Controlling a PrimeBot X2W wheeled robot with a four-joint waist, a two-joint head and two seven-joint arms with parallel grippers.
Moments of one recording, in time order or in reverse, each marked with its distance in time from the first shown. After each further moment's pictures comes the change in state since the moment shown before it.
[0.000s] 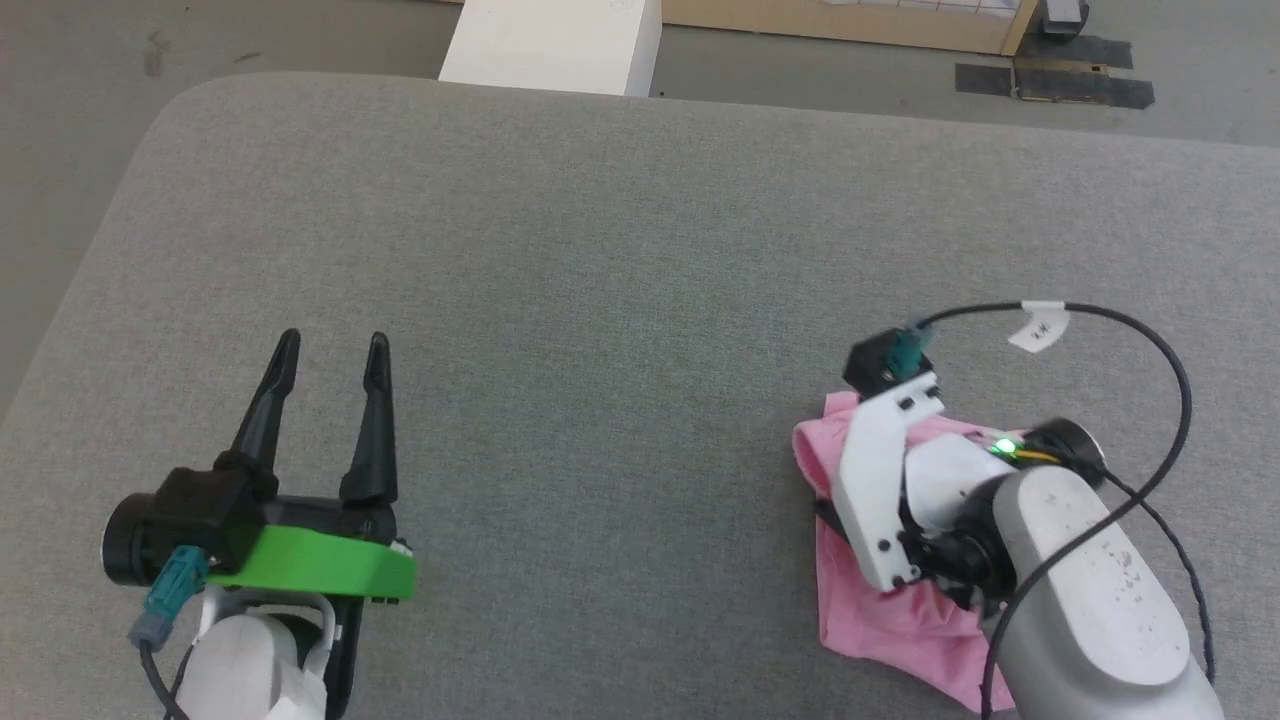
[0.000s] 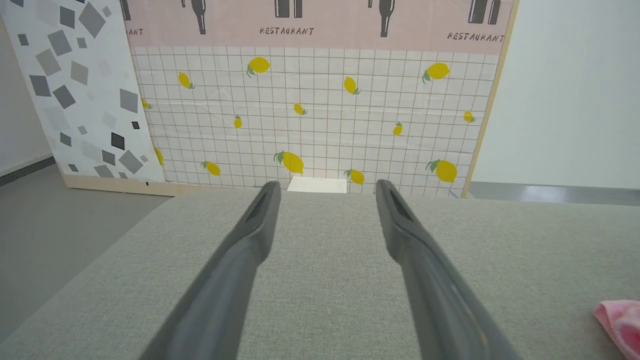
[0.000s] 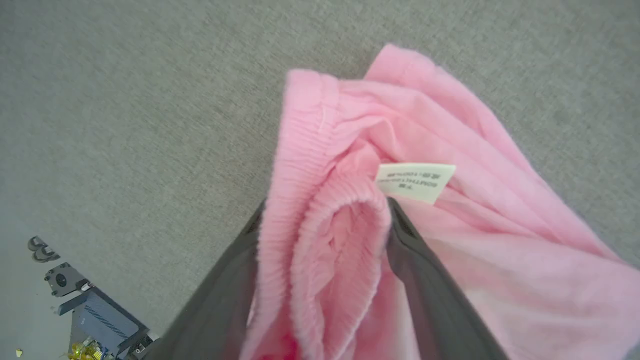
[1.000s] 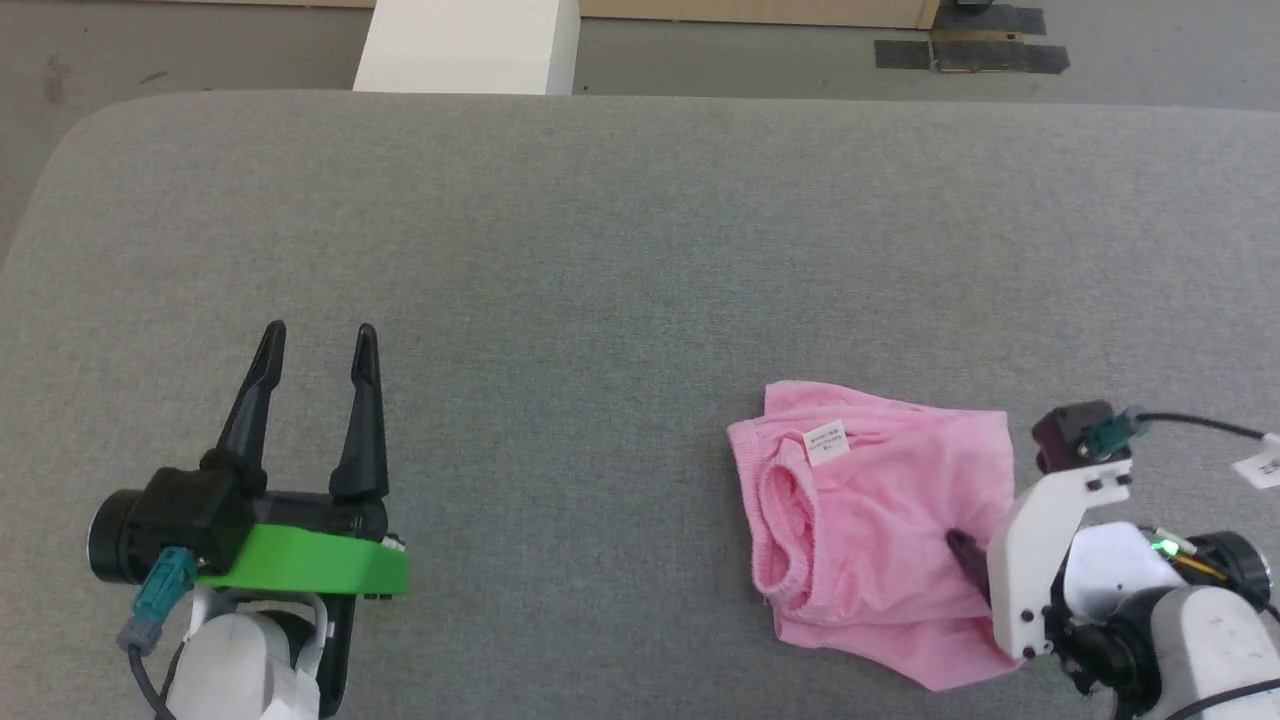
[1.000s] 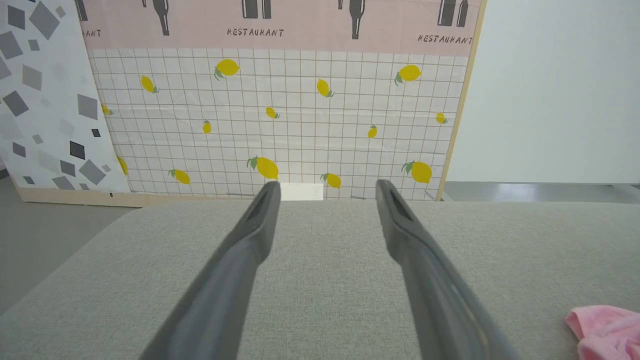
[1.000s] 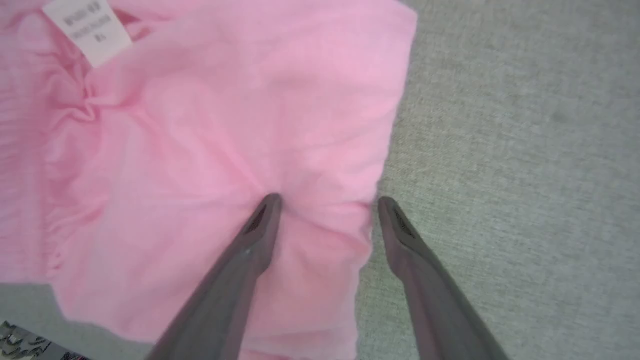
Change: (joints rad) left arm 0.002 -0.003 0.018 -0.027 0.009 0.000 -0.001; right arm 0.277 -0.030 -0.272 -0.230 -0.043 0.000 -0.157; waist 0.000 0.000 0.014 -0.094
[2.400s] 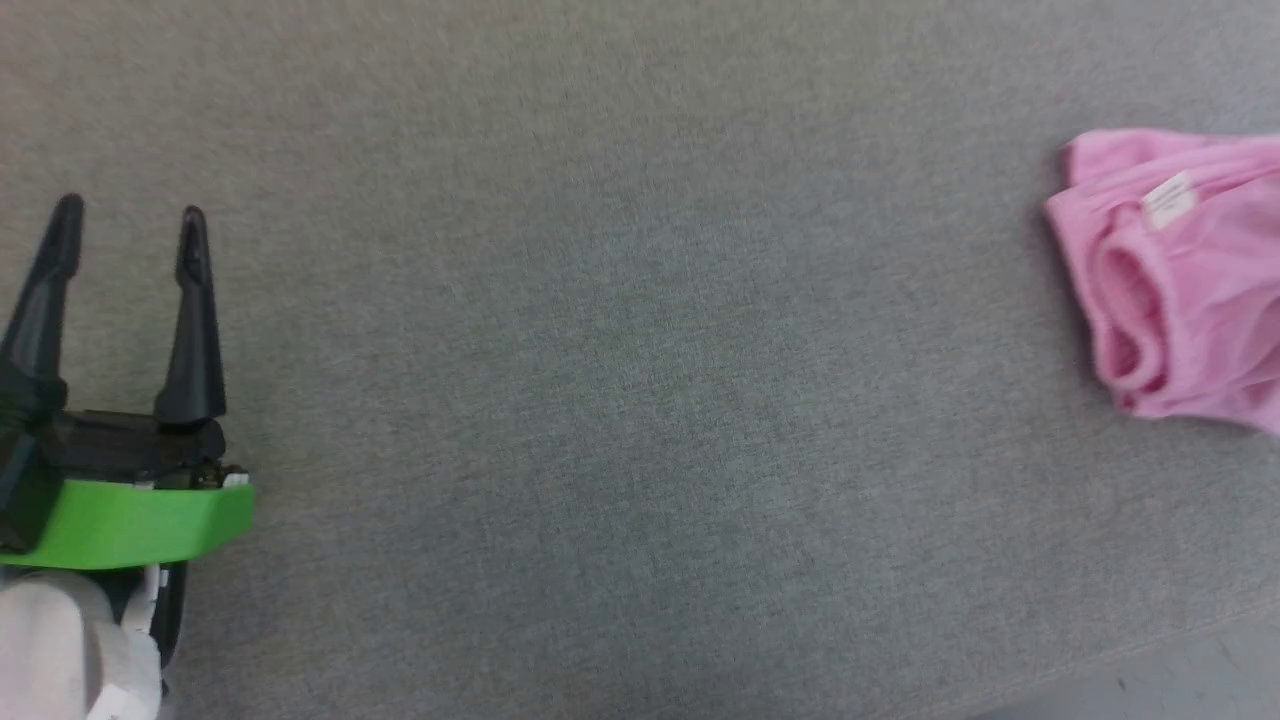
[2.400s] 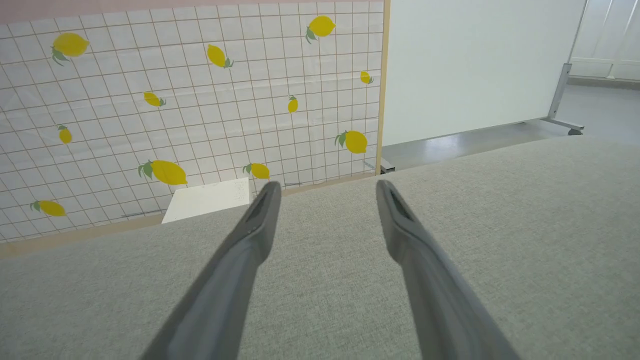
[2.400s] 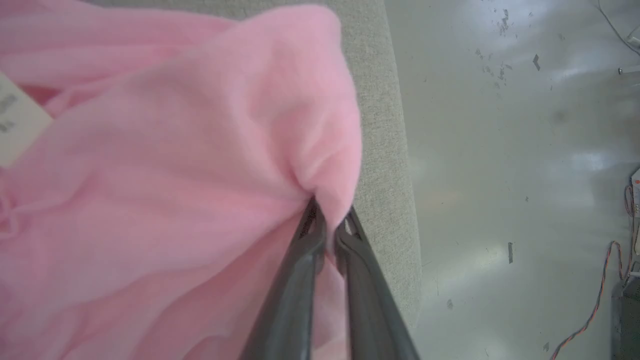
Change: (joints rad) left arm -0.048 0.175 0.096 -0.242 0.010 0.000 0.072; right arm -0.470 -0.365 -0.137 0.385 -0.067 0.000 -0.178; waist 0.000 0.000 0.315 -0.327
